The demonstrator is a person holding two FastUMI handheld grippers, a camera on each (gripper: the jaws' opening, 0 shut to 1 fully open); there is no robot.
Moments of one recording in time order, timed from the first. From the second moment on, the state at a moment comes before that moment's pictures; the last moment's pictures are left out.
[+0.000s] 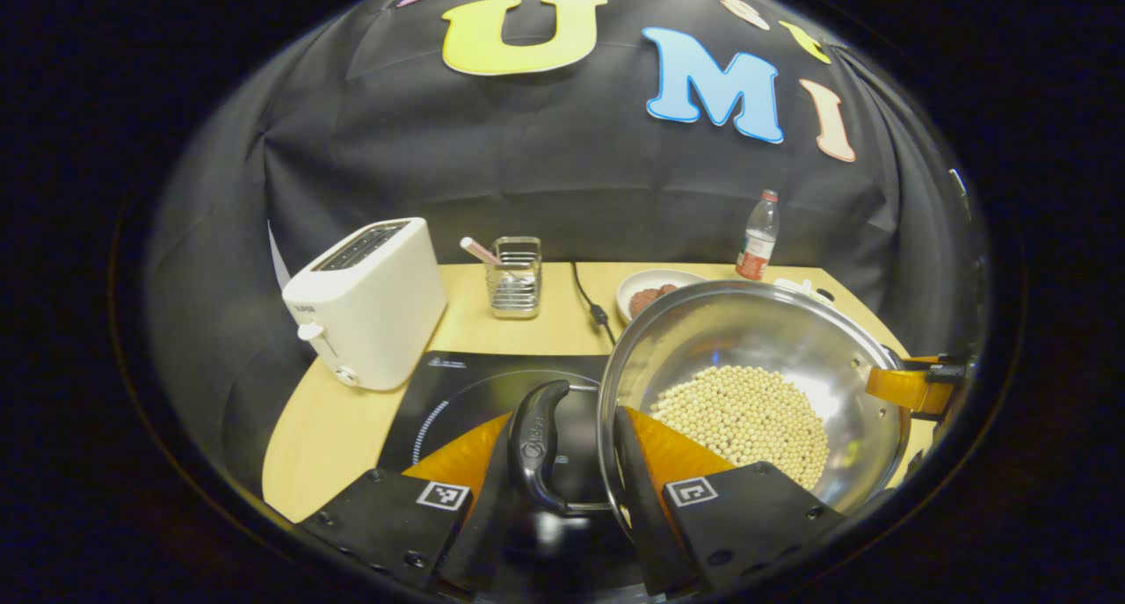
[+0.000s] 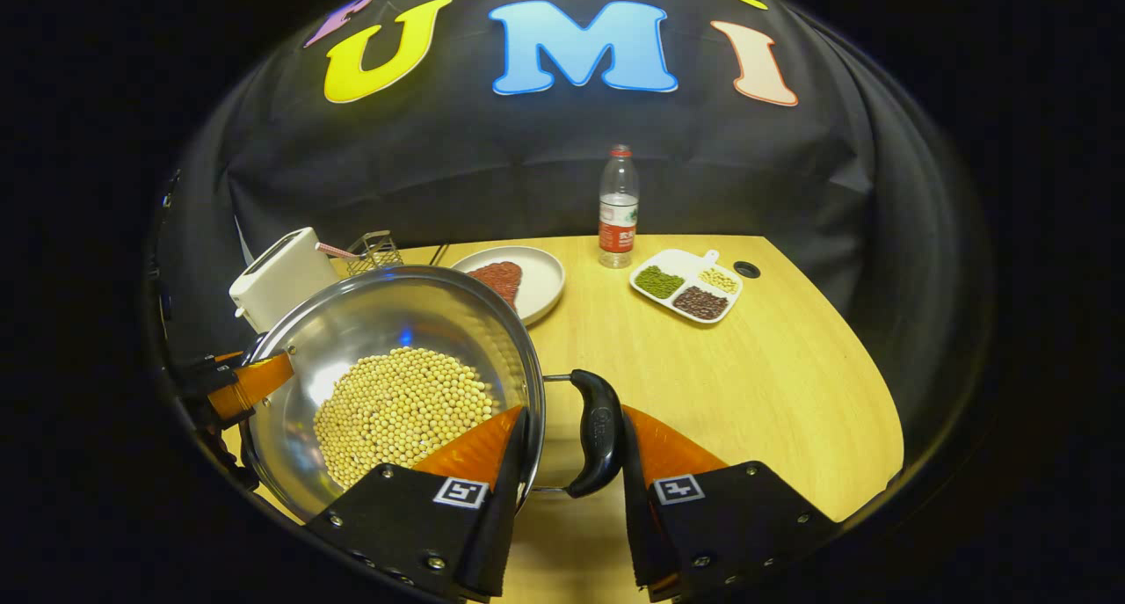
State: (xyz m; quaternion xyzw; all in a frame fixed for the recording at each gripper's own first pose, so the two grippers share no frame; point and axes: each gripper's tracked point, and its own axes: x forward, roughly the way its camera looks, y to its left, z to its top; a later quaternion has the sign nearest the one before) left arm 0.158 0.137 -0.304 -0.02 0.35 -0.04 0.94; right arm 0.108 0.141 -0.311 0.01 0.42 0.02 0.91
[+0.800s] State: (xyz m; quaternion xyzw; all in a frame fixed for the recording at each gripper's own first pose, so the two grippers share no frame) left arm 0.172 0.290 -0.338 -0.02 0.36 -0.01 0.93; right arm 0.110 0.287 -0.336 0.02 0.43 0.04 0.90
